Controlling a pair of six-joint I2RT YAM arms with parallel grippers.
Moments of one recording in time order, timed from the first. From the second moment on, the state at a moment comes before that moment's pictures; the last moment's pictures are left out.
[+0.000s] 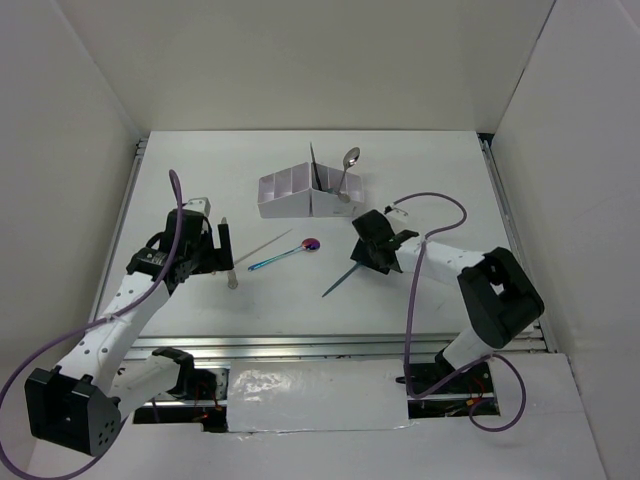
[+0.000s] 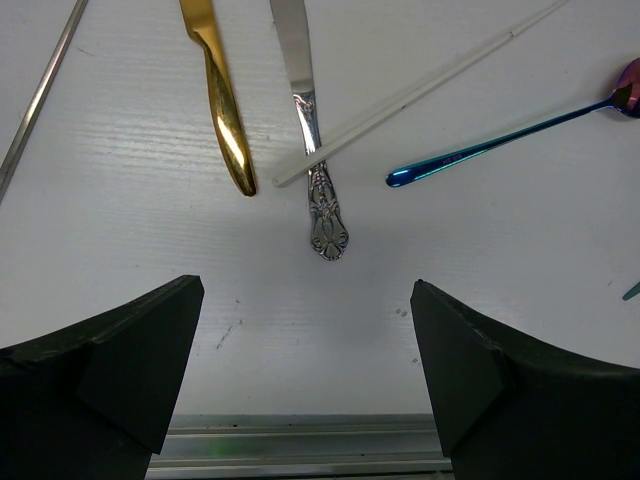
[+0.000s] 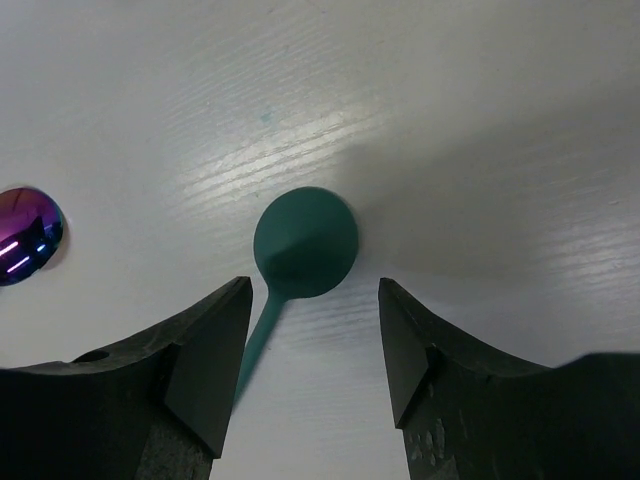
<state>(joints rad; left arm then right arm) -0.24 1.00 0.82 -0.67 -0.14 -0.32 0.58 1.57 0.85 -0.31 0.35 0.93</state>
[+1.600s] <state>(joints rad) -0.24 1.01 0.82 -0.67 -0.13 -0.33 0.59 1.36 1.08 -0.27 0.67 0.77</state>
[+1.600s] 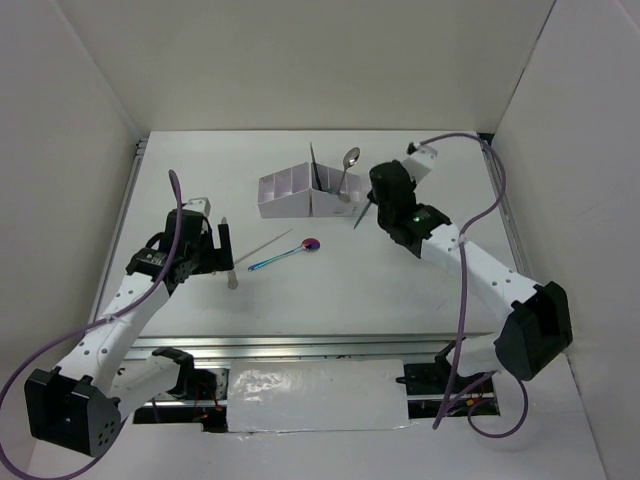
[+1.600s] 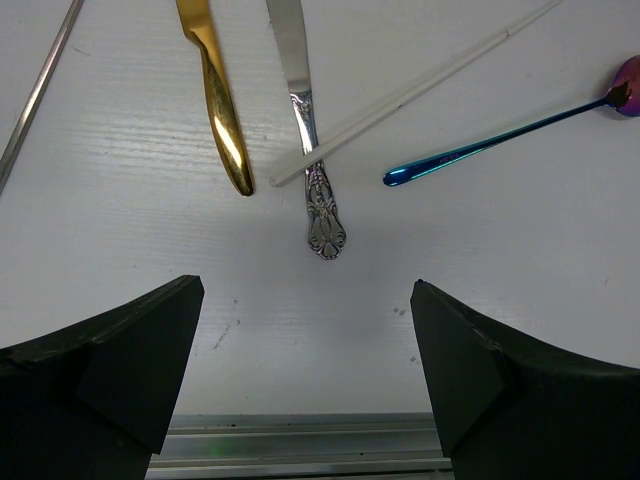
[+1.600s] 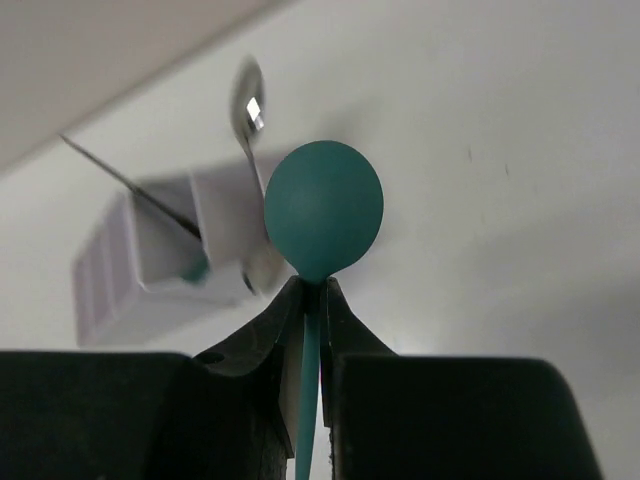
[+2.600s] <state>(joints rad) -0.24 1.01 0.82 -0.67 -0.16 -0.35 0.55 2.03 1.54 0.52 0.80 0.11</state>
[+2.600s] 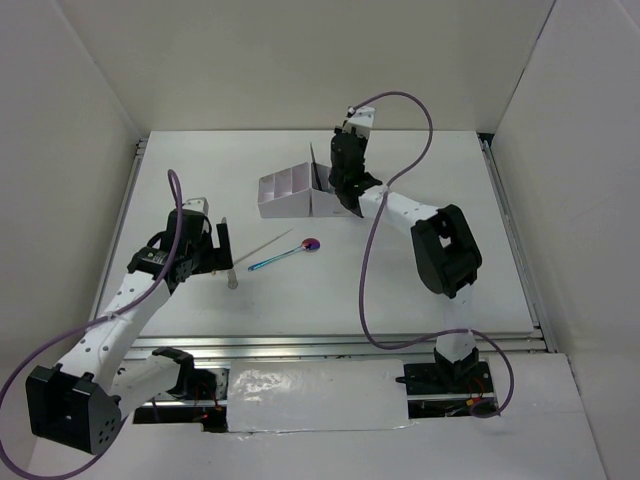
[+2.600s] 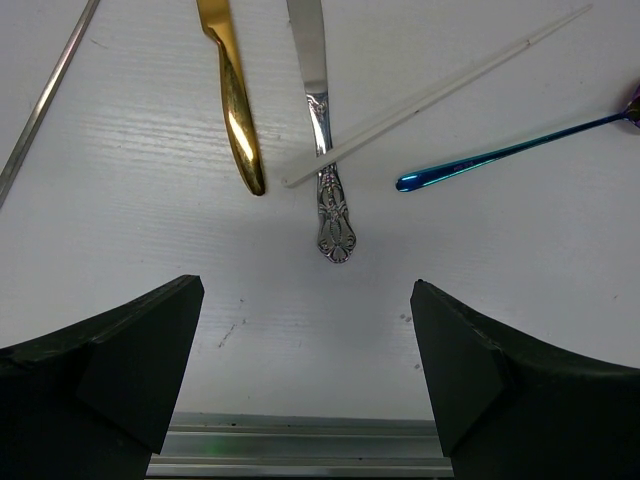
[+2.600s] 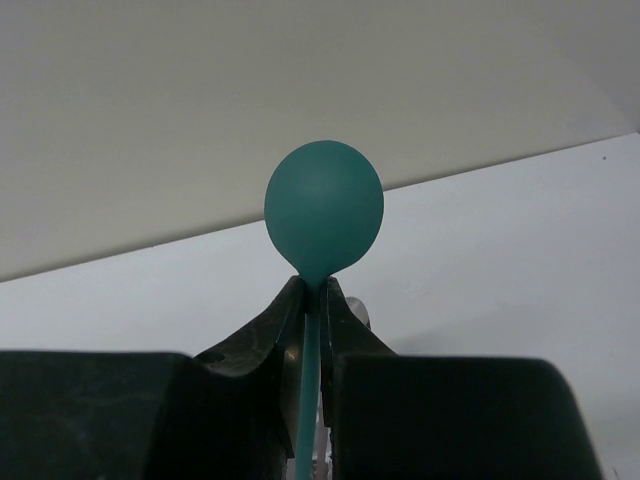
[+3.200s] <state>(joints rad) -0.24 1.01 0.82 -0.67 -0.16 -0.35 0.59 2.06 1.50 0.49 0.77 0.17</state>
